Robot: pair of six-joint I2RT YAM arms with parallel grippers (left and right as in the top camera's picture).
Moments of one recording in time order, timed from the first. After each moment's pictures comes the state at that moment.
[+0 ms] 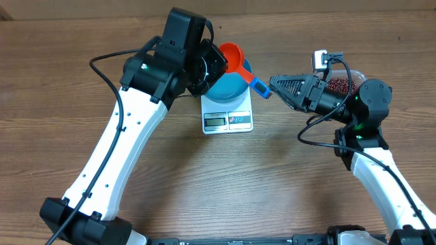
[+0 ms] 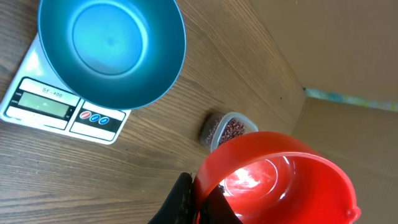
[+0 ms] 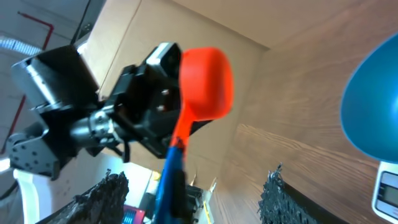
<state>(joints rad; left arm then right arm) -0.43 1.67 1.78 -0.95 0.23 -1.19 0.05 1.33 0.74 0.68 -1.11 1.23</state>
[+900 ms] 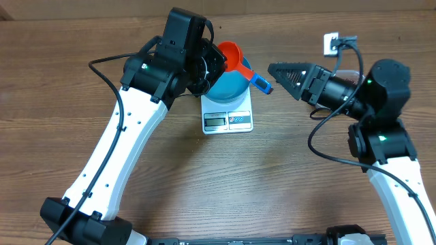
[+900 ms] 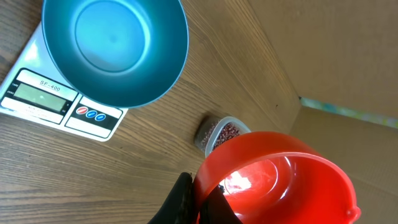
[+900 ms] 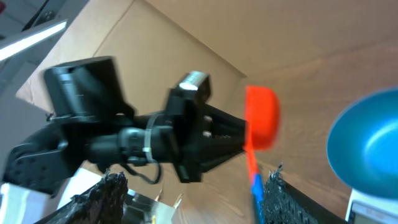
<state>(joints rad) -0.43 1.67 1.78 -0.94 0.22 -1.26 0.10 1.17 1.04 0.05 -0.95 0.87</state>
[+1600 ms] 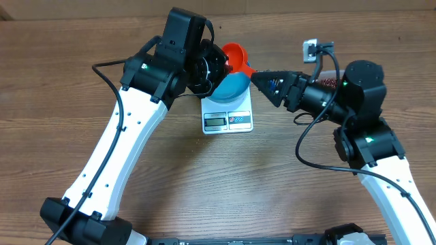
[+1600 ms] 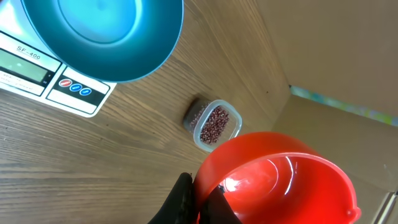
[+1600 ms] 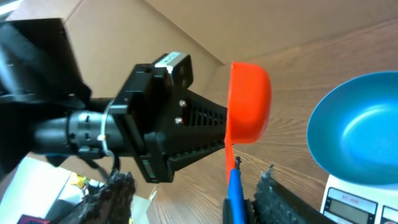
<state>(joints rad) -0.43 1.67 1.78 -0.94 0.30 -1.33 0.24 1.18 1.05 -0.09 -0.77 0.74</state>
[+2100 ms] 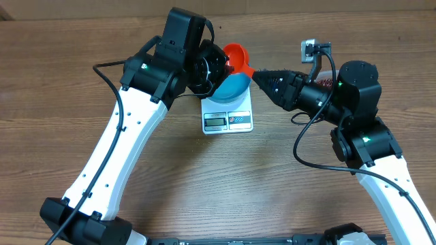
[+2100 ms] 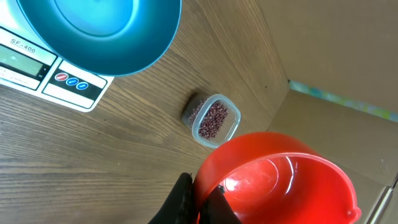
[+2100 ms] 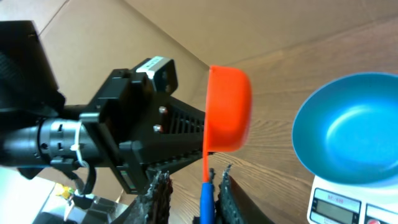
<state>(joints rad) -0.43 1.67 1.78 -0.94 0.33 -1.33 0.26 1.19 1.05 -0.11 -0.70 0.73</state>
